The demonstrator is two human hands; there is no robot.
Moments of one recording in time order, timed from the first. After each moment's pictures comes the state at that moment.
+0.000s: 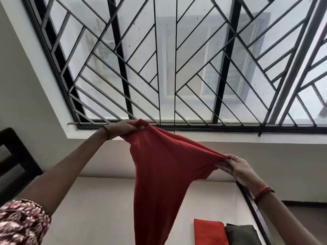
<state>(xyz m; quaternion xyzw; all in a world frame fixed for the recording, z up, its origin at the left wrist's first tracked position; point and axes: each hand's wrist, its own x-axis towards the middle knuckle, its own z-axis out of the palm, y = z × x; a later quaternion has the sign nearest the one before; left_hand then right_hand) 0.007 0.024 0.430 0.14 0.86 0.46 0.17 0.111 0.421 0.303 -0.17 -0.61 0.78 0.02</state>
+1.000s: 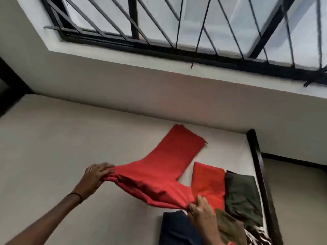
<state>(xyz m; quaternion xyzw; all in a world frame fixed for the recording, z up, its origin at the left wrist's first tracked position) 0.165 -0.117 -0.032 0.19 0.97 0.15 0.02 0.248 0.304 -0.022 0.10 -0.98 0.15 -0.01</state>
